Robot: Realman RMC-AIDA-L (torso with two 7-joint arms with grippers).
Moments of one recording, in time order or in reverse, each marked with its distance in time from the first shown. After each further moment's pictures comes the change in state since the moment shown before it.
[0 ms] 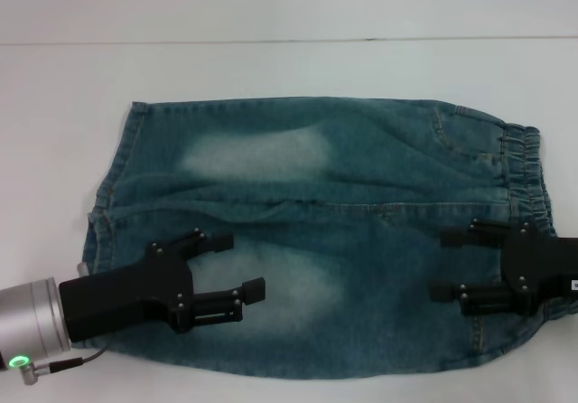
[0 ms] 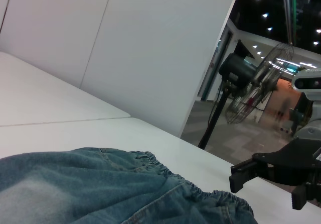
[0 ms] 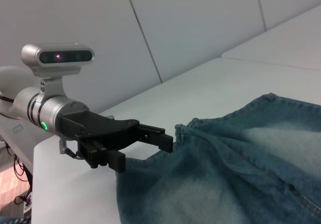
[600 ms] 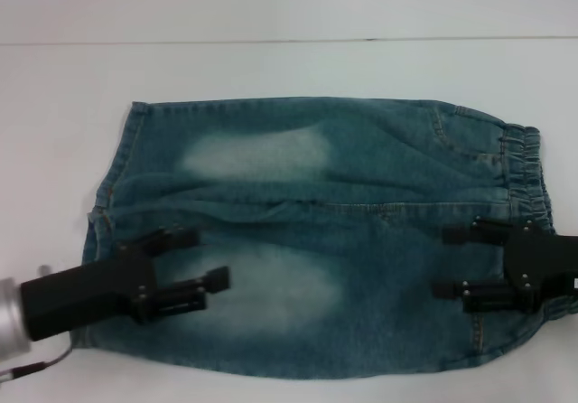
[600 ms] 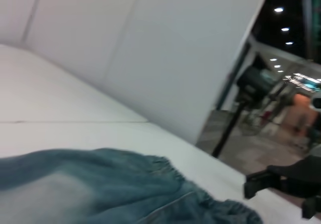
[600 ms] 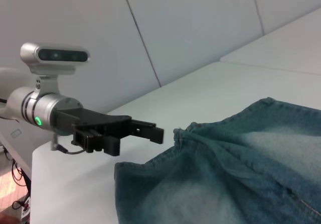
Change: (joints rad) left arm 0.043 0.000 -0.034 0.091 0.000 0.042 -0.126; right arm -0.003 0.001 0.011 -0.001 0.006 -0.005 -0.002
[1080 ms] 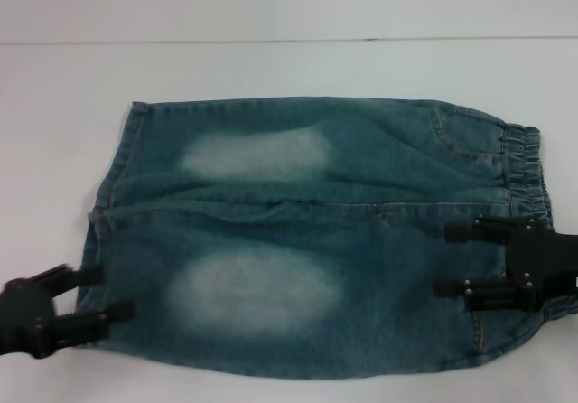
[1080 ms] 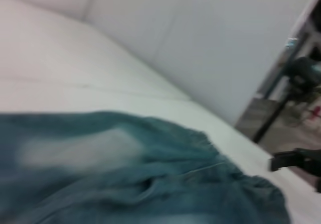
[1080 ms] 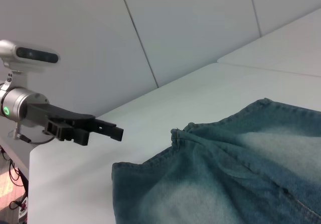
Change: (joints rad) left arm 0.143 0.003 -0.141 0.293 0.118 0.144 -0.239; right arm -0.002 -0.002 0.004 -0.004 0.001 0.000 -0.002
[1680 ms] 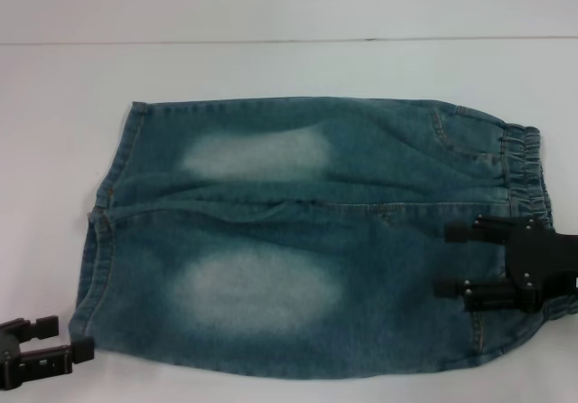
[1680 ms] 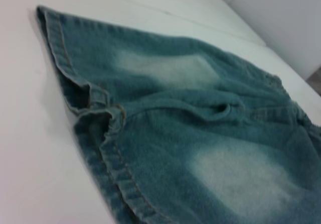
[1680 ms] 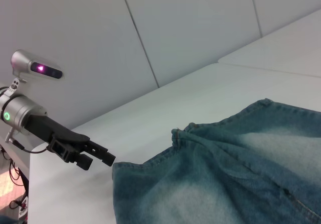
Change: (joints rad) left arm -0.021 0.016 -0.118 0.060 0.270 -0.034 -0.128; right arm -0.001 0.001 0.000 -0.002 0.000 -0.001 -0.003
